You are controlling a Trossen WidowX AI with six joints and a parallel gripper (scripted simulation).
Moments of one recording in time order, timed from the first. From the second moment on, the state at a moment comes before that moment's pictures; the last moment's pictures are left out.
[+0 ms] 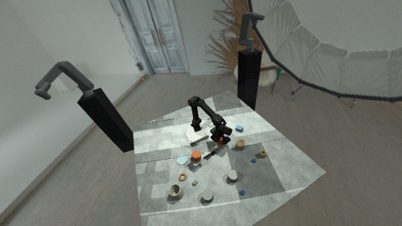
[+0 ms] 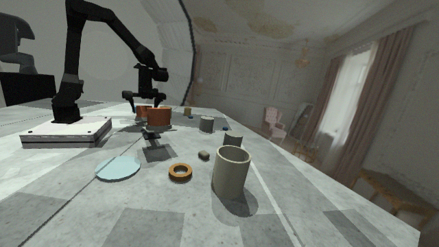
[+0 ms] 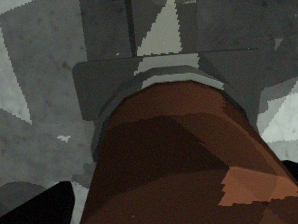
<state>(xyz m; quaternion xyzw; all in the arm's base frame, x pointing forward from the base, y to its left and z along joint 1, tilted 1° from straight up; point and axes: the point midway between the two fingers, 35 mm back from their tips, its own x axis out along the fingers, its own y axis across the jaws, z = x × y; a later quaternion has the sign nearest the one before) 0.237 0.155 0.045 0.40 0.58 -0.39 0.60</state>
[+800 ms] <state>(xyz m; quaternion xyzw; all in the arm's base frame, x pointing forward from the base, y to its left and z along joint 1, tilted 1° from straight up) 0.235 0.154 0.038 0.39 0.58 -0.39 0.59</state>
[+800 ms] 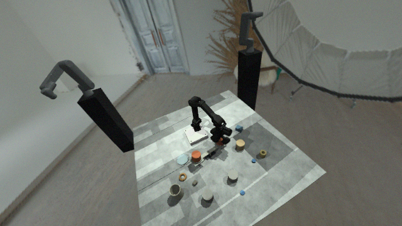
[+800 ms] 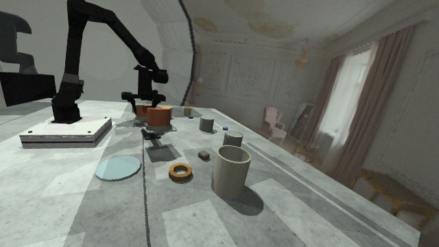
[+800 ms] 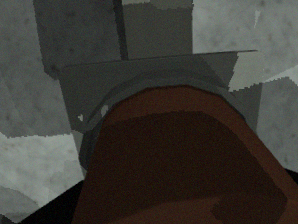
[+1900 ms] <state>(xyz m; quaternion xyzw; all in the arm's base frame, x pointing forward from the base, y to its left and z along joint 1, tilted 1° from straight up) 0.239 0.154 0.076 0.38 0.58 -0.40 0.59</state>
